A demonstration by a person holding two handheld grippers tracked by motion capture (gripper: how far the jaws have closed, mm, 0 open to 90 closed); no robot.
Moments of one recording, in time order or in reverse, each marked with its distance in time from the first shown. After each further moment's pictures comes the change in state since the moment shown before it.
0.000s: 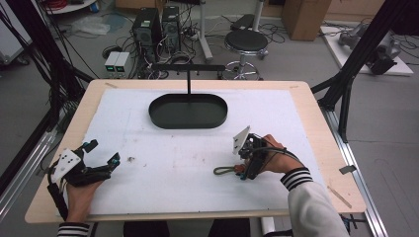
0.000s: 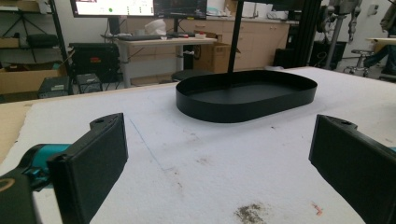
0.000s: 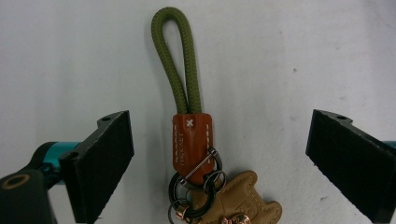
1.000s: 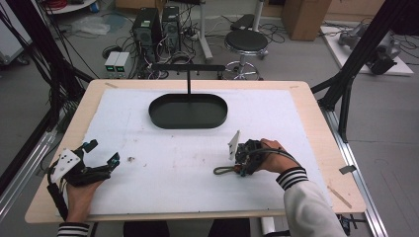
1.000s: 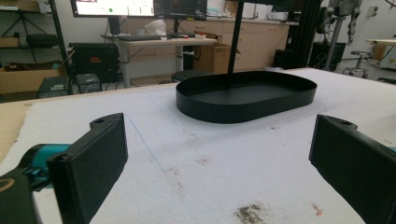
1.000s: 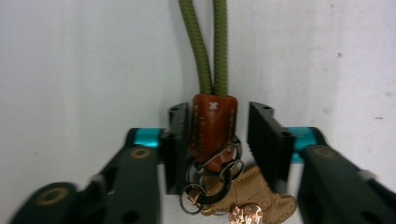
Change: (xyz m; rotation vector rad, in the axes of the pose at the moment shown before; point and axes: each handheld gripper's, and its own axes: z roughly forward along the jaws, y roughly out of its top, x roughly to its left) left arm 0.000 0.000 0.000 -0.001 -0.001 -0.004; right arm 0.002 0.010 0.008 0.162 0.067 -0.095
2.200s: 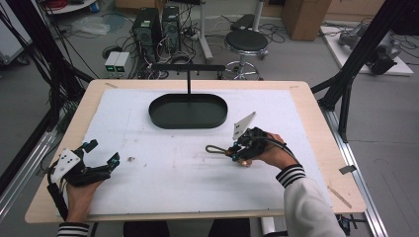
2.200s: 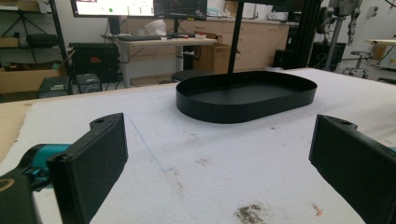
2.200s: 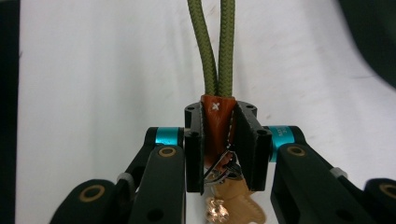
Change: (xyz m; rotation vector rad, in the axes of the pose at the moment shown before) left arm 0.000 0.000 0.000 0.000 0.000 -0.001; right arm -0.016 -0.004 -0.033 -0.354 -0.047 0.193
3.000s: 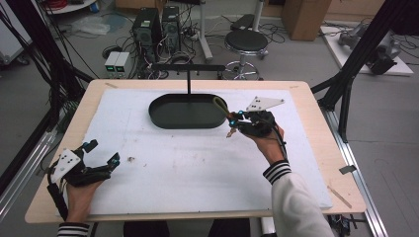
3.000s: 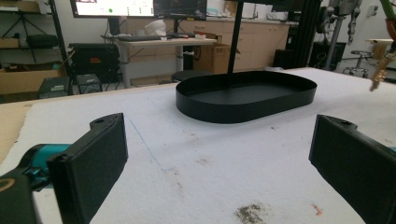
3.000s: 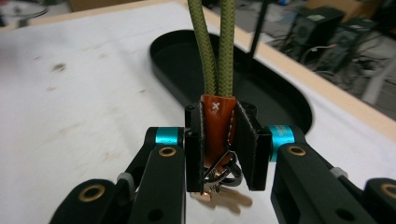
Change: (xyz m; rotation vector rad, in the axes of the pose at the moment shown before) left arm 0.000 0.000 0.000 -0.002 0.000 0.003; right arm -0.018 0.005 -0.029 -0.463 -0.381 0.296
